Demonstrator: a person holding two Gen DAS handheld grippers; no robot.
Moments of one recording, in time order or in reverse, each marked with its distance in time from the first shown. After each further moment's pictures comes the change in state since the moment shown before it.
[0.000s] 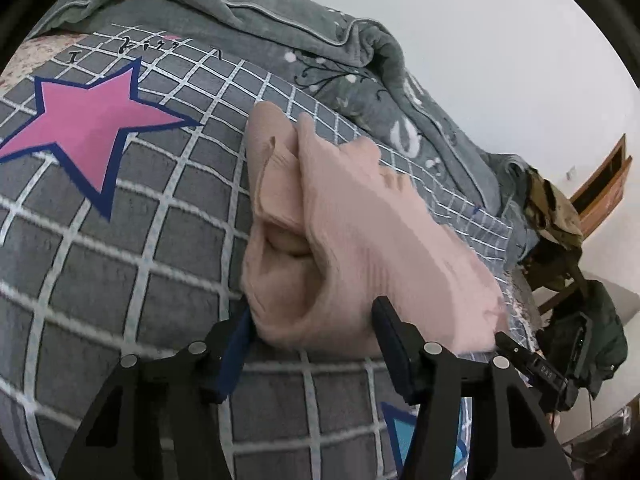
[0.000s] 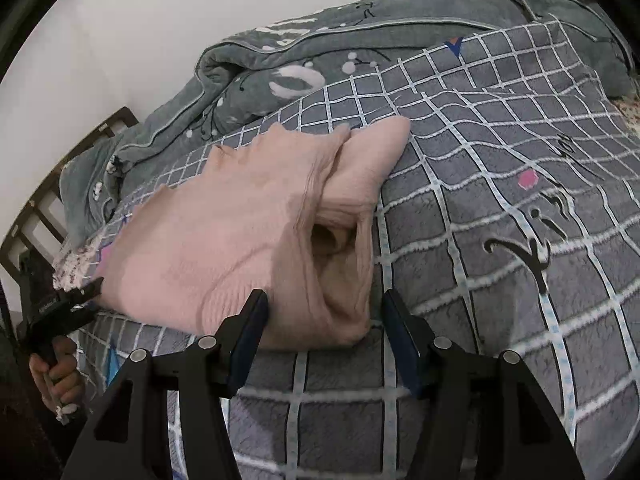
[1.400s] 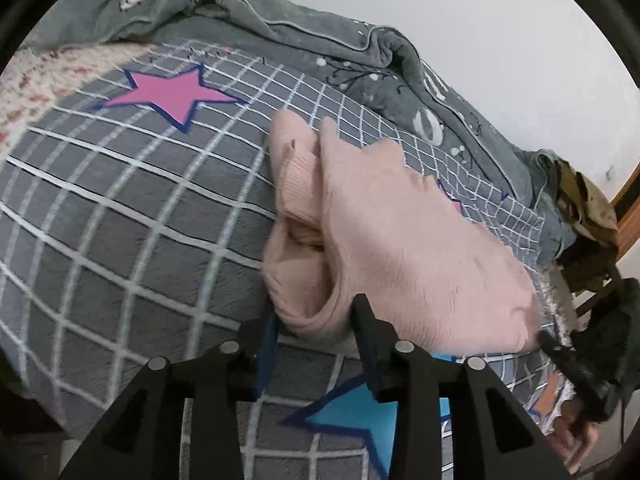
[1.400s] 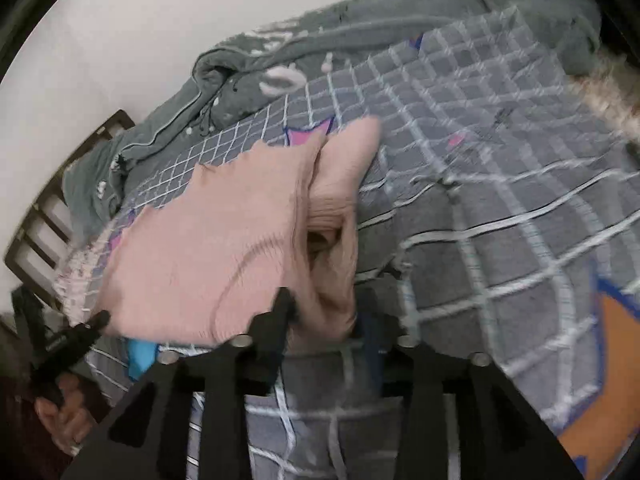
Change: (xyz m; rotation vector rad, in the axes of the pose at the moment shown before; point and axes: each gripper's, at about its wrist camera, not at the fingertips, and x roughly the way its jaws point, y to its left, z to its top) left arm -0.056 -0.051 -0.074 -0.042 -0.055 0.247; right arm -0.075 -0.009 -0.030 -0.002 0.002 -0.059
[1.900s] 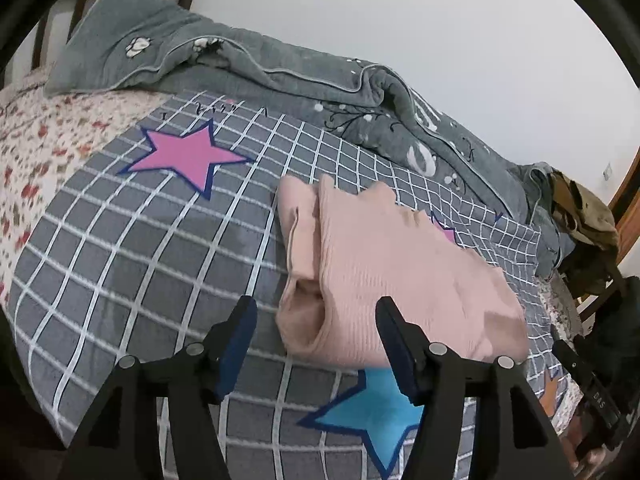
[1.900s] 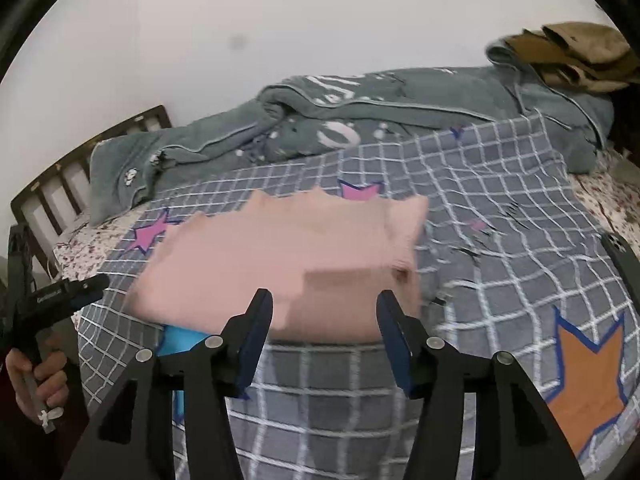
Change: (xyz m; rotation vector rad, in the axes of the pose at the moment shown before) left arm -0.047 -0.007 0.024 0.056 -0.095 0.034; right arm -0.057 0.076 -0.013 -0.184 -0.160 0.010
